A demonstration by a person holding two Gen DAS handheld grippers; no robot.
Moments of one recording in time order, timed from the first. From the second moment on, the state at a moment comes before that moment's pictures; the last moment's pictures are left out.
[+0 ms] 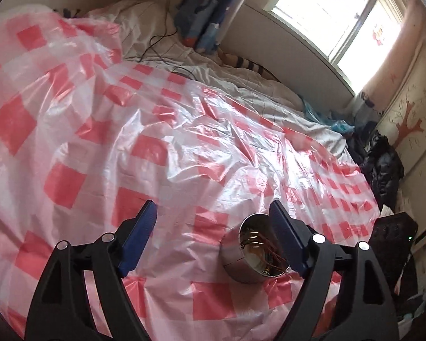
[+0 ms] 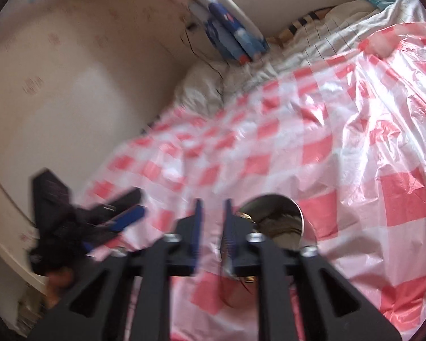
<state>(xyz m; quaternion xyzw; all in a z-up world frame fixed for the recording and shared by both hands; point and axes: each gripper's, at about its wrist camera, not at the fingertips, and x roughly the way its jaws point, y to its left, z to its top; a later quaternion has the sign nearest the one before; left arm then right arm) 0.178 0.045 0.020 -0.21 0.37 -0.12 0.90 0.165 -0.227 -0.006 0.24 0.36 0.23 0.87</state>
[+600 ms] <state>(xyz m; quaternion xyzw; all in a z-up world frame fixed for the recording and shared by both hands) 0.075 0.031 -0.031 -0.14 0.47 -0.19 0.85 0.007 -0.271 -0.016 0.27 0.38 0.21 0.86</state>
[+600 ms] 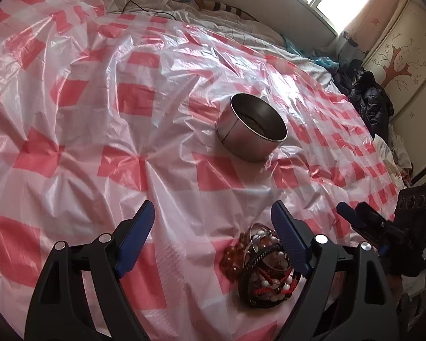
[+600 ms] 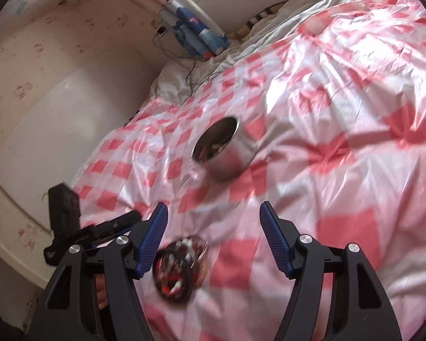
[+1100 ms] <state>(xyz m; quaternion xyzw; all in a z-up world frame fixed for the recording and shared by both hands) 0.019 0.005 -0.038 -0.04 0.45 -0.22 0.86 -0.002 -0.271 -0.031 0.30 0.39 0.20 0.85</state>
